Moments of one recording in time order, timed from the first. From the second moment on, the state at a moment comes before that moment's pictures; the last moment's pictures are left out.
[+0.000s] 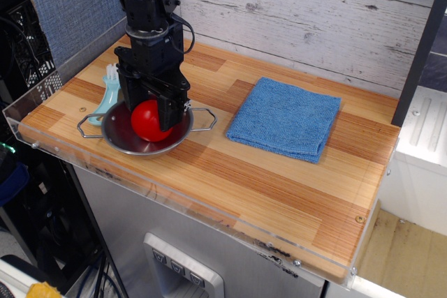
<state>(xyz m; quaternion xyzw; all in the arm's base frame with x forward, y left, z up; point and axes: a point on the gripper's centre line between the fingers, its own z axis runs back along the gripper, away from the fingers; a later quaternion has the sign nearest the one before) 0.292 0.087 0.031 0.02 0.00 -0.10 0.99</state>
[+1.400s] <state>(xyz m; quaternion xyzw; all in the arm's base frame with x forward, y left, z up) 0.362 -0.024 0.085 0.00 -0.06 -0.12 0.99</state>
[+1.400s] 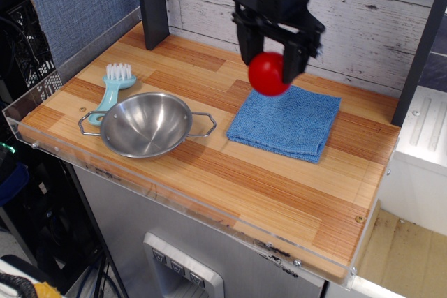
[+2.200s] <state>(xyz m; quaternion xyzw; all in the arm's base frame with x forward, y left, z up) 0.370 -0.034 0.045 0.02 -0.02 -0.12 0.99</state>
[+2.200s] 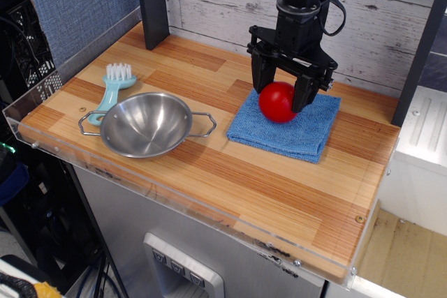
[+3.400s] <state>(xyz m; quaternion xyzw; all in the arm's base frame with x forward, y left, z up) 0.330 0.025 0.135 0.00 -0.08 -0.10 0.99</state>
